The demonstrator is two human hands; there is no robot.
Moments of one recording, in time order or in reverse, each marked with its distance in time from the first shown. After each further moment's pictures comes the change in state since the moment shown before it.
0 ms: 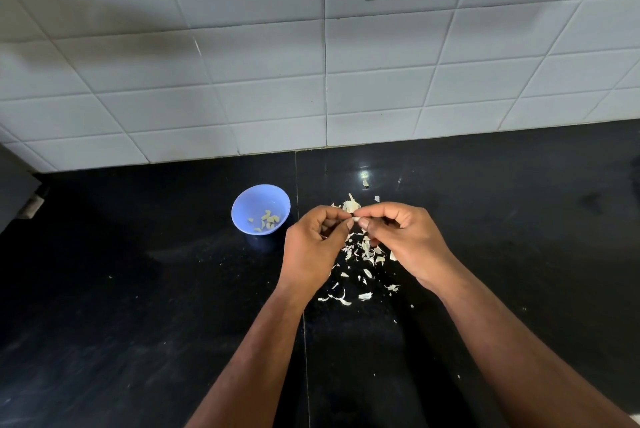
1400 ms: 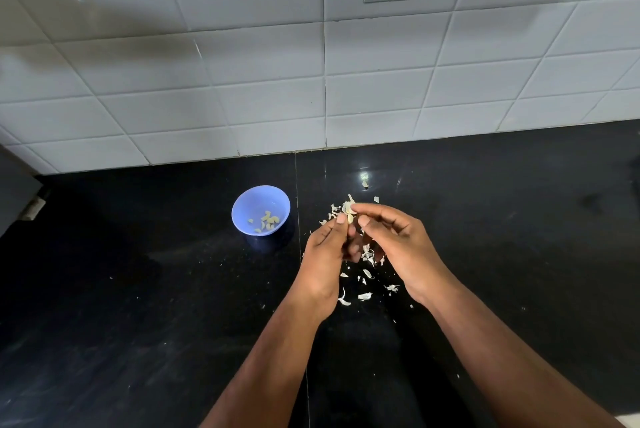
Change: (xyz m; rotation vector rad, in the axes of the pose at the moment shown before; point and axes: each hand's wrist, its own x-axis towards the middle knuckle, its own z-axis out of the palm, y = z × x) left_hand -0.016 0.010 0.022 -0.417 -0.125 -0.221; right_hand -0.013 0.004 0.013 0.209 0.018 0.049
